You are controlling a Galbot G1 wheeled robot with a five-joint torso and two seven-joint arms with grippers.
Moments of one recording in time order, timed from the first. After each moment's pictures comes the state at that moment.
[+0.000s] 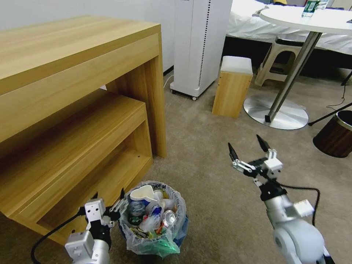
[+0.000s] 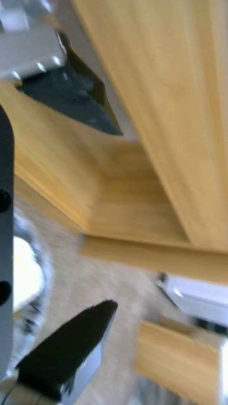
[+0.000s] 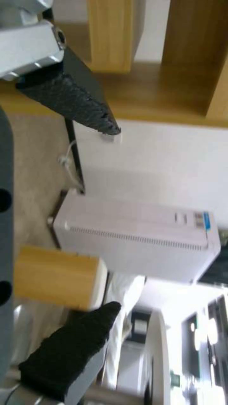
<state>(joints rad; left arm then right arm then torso) 1.86 -1.31 -0.37 -2.42 -0.09 0.09 -0.35 -1.59 1.28 0.63 2.16 0.20 0.30 -0.08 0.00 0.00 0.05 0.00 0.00</state>
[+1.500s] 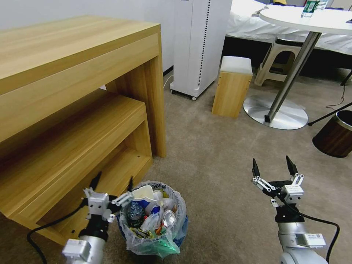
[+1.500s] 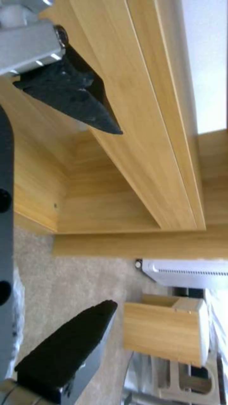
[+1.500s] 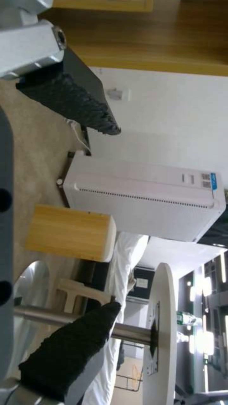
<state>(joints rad) 1.84 -1.16 -0.52 -2.32 -0.18 -0.07 -0.23 -1.66 1.37 0.70 2.08 0.15 0.45 -0.06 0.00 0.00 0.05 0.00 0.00</state>
